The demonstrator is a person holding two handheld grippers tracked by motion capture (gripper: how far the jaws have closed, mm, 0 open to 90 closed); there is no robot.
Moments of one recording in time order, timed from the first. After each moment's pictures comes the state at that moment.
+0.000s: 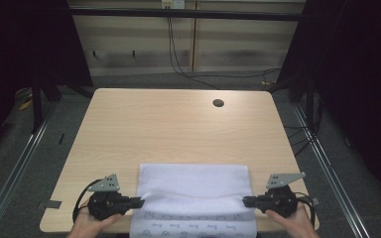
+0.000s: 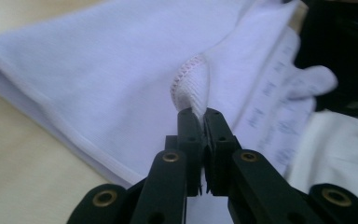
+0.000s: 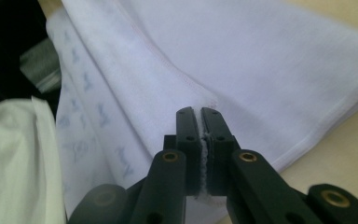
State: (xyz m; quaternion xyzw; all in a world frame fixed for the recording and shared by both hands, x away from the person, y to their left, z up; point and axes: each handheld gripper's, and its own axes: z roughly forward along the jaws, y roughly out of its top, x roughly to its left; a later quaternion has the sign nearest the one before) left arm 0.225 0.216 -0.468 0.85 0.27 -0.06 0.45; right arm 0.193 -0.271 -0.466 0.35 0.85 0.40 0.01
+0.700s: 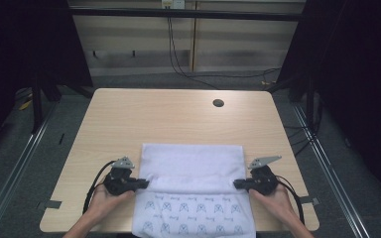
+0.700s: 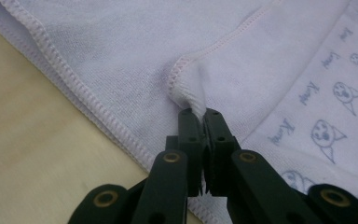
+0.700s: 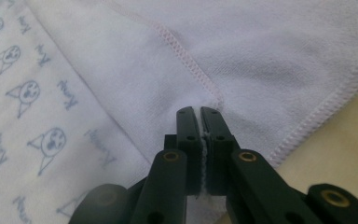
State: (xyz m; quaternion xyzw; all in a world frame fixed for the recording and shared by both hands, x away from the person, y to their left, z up) left arm 0.313 0.190 -0.497 0.86 0.33 0.00 0.39; right arm 0.270 -0.254 -0.494 0.41 0.84 0.35 0.04
